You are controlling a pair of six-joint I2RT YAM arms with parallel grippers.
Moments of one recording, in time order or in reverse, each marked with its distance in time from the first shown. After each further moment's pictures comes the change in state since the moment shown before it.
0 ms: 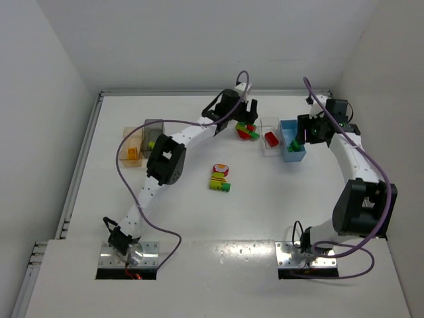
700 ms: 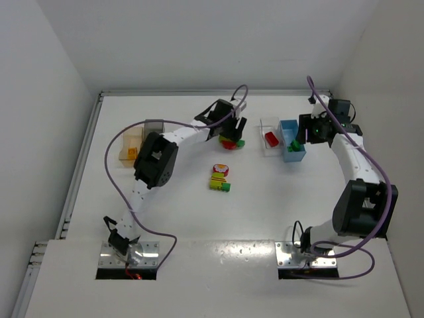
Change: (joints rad) left arm -0.013 -0.181 -0.307 -0.185 -0.044 0.132; right arm -0.021 -0.005 0.000 -0.001 -0.039 0.019
